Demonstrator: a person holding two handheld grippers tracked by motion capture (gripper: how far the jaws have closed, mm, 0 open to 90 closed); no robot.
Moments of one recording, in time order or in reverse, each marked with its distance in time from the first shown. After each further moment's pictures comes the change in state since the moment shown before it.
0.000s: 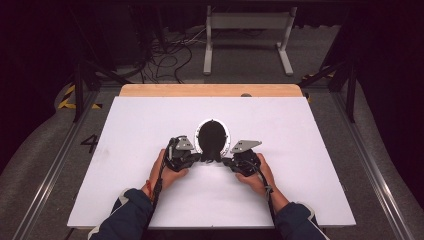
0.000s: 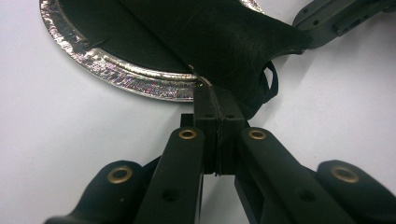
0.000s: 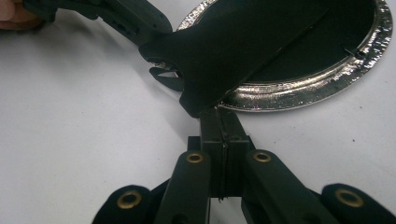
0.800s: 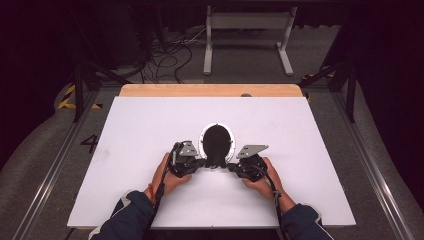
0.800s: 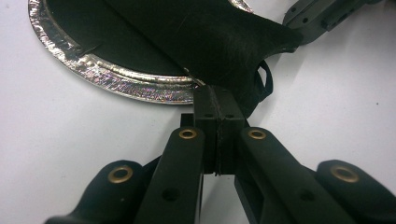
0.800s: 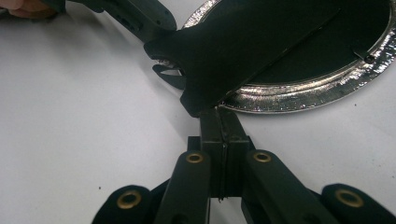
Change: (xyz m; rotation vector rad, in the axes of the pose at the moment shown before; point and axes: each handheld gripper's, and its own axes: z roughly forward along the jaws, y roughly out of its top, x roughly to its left) left arm -0.019 0.000 0.001 -0.006 -0.051 0.050; right arm 0.002 -0.013 -0.018 0.026 0.040 -0.019
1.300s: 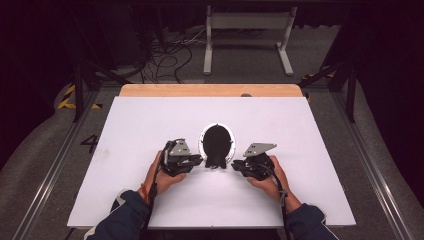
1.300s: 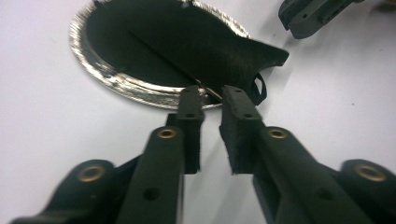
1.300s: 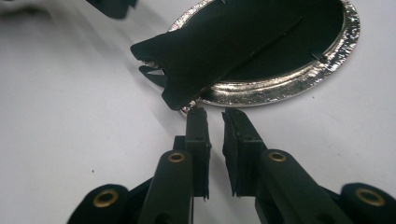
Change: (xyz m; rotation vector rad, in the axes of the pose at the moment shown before) left arm 0.007 -0.003 -0.034 -0.095 0.011 0.049; right arm -0.008 -0.003 -0.019 -0.023 -0.027 0.010
